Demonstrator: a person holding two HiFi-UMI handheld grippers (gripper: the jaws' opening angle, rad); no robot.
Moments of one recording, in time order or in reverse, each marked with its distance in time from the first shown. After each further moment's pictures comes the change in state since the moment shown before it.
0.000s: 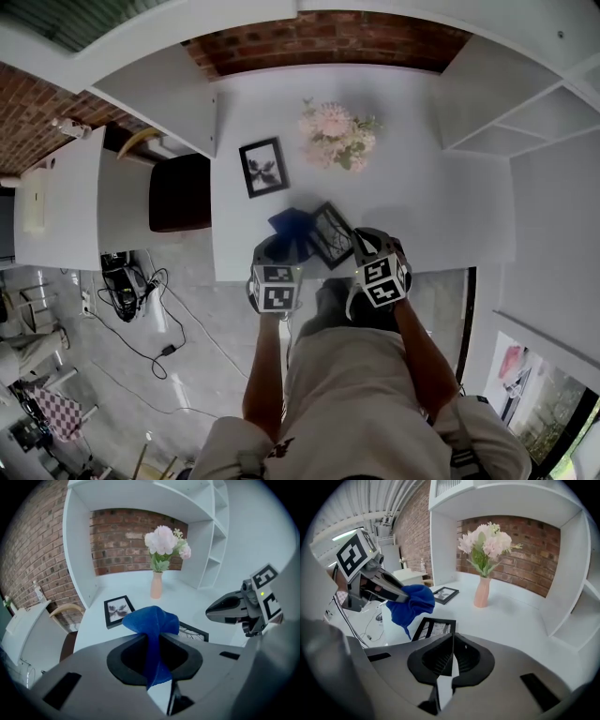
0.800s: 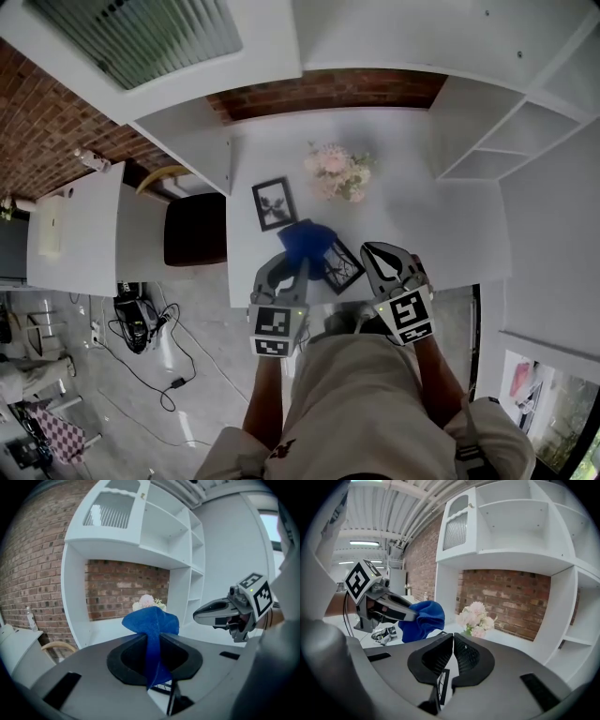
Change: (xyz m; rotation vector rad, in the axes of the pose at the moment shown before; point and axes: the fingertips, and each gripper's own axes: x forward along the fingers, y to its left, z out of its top) left arm -0.118 -0.025 0.128 0.080 -0.406 -0.122; right arm -0.125 -0.007 0.150 -0.064 -0.377 -0.033
